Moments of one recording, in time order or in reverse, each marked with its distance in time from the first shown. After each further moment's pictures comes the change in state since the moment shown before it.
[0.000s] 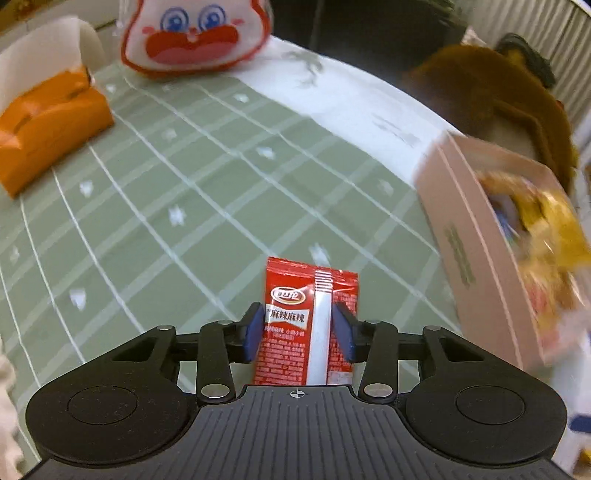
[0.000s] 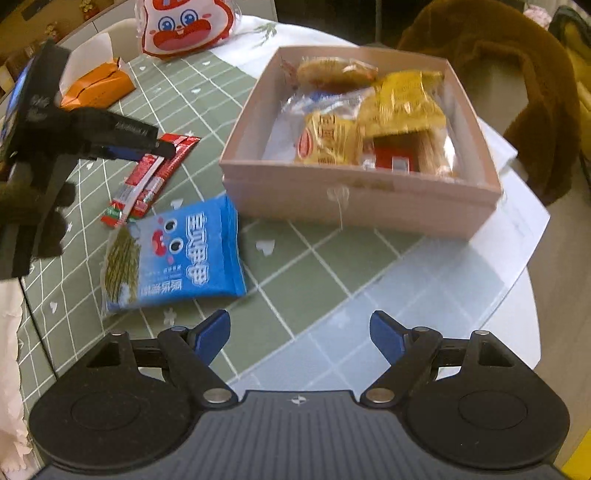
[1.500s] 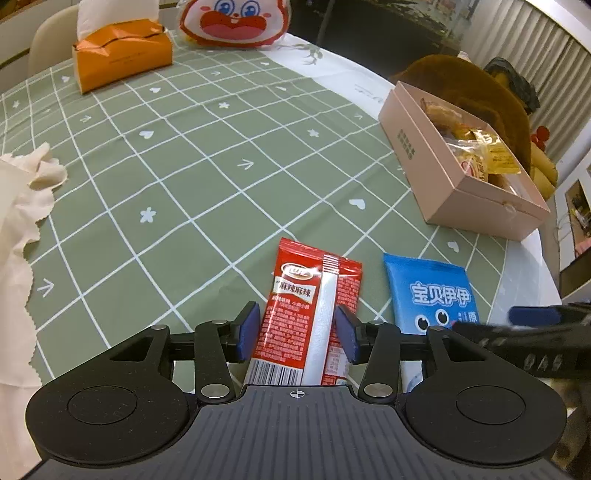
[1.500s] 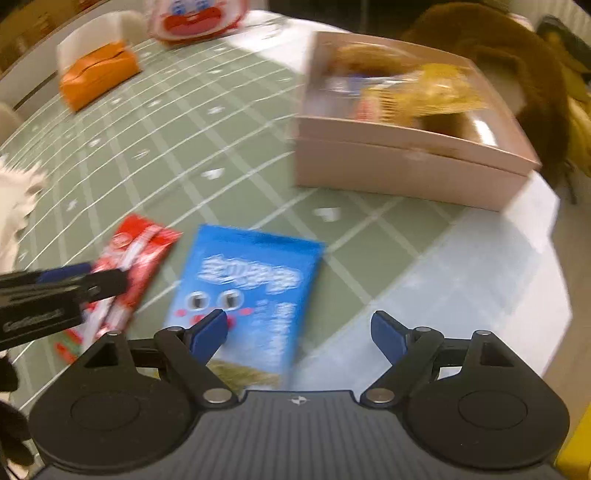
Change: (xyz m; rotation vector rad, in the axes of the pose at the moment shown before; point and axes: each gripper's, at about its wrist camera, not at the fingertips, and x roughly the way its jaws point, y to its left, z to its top) left arm -0.080 0.006 -0.147 -0.068 -0.073 -0.041; right arm 0.015 0.063 -0.026 0.027 -0.043 -0.109
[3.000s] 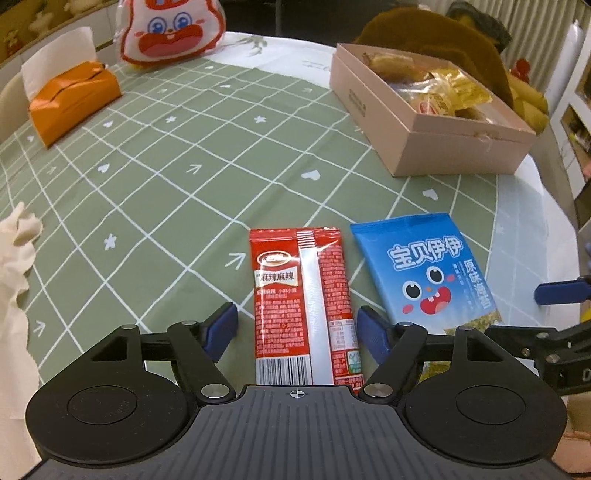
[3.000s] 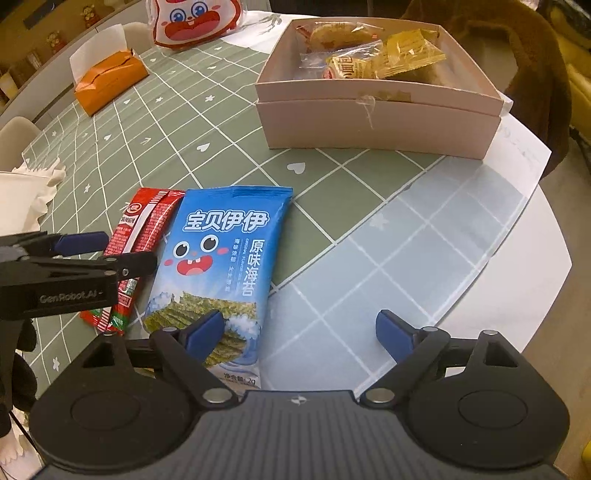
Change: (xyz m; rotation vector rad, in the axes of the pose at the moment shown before) left arm 0.013 -0.048 -0.012 0.244 0.033 0.077; right arm -0.011 -0.042 -0.042 0.020 0.001 0.127
